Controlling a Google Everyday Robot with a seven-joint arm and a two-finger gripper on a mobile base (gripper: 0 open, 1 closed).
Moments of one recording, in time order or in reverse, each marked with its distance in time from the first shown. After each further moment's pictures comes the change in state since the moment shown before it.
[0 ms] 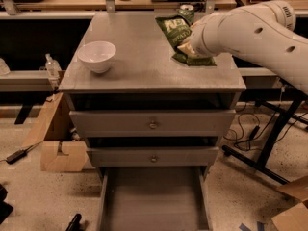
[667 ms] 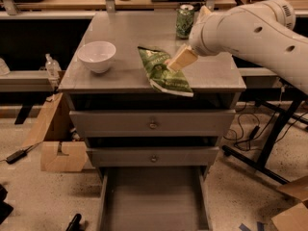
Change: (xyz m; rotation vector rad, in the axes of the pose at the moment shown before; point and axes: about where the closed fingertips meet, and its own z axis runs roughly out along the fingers) arm -0.003 0.000 -0.002 0.001 -0.003 -0.003
